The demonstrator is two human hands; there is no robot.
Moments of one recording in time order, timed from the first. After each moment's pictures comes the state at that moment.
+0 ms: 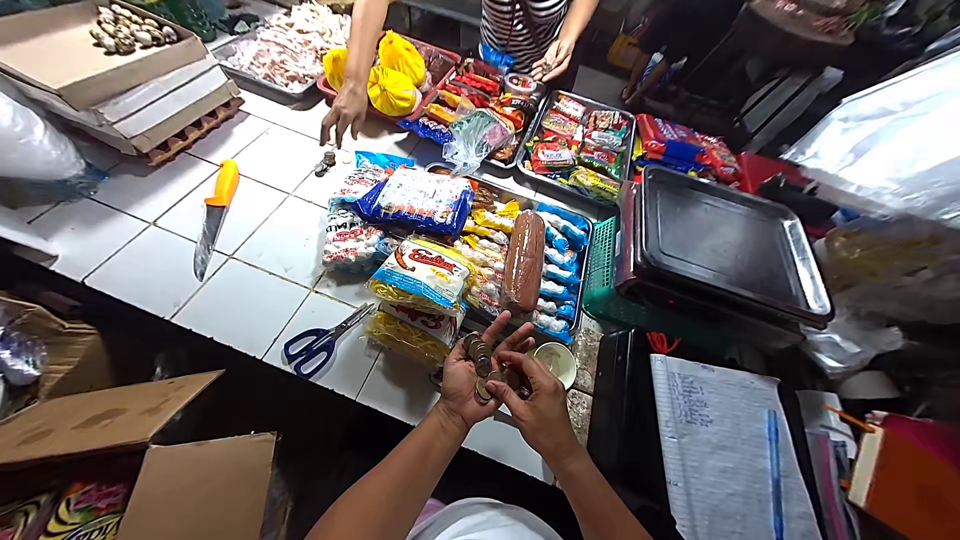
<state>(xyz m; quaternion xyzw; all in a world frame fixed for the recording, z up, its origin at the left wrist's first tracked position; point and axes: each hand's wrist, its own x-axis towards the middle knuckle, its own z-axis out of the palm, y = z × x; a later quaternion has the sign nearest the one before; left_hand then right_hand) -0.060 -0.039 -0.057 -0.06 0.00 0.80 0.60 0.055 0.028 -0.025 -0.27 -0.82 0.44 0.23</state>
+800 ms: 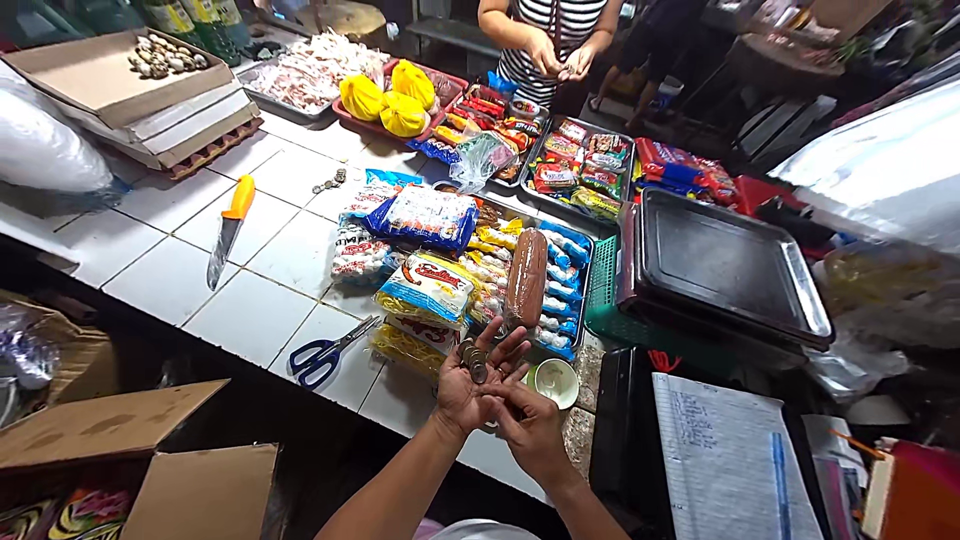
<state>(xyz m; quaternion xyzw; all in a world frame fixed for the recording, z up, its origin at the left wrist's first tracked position) -0.072 -0.038 -0.047 -0.07 0.03 0.82 0.57 0.050 0.015 -0.025 -0.22 -0.80 0.49 0.27</state>
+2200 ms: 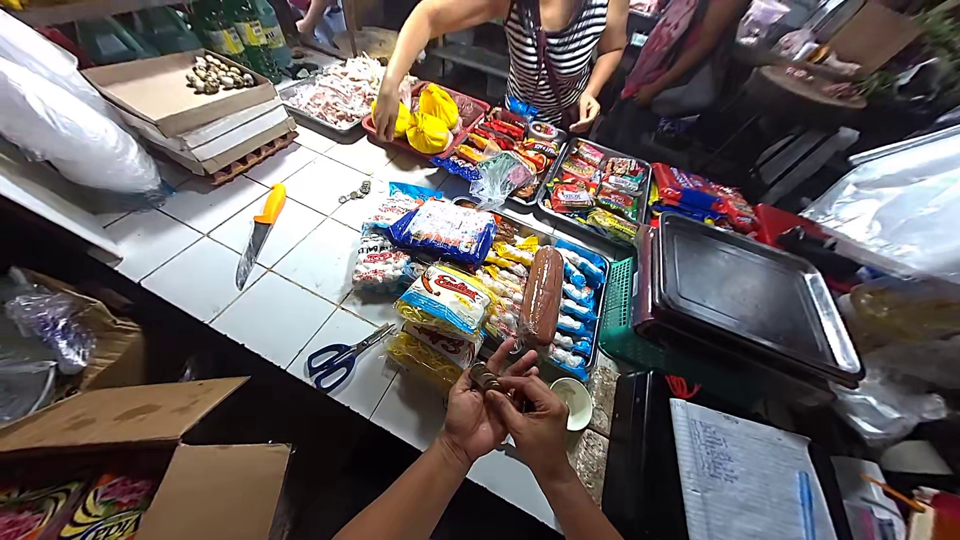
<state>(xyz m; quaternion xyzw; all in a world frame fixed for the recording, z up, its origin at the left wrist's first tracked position) -0.067 -0.056 -0.048 -0.05 0.01 0.82 0.57 0.018 0.017 -0.033 -0.23 -0.79 0.44 0.35</state>
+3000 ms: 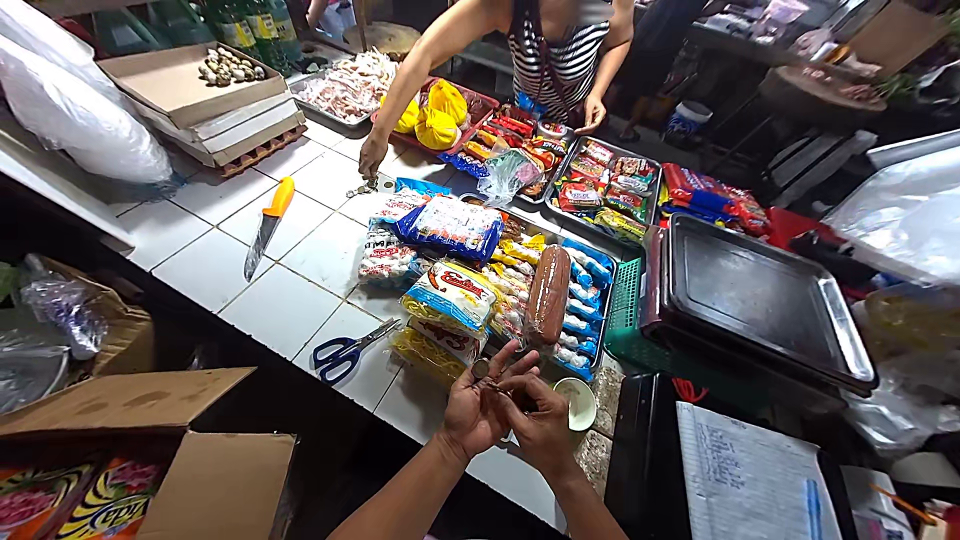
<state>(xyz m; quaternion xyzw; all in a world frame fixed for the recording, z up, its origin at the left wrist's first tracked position) -0.073 -0.065 -0.052 -0.03 0.02 0.81 0.58 0.018 0.020 -0.033 -0.16 -0.77 0.52 0.33</state>
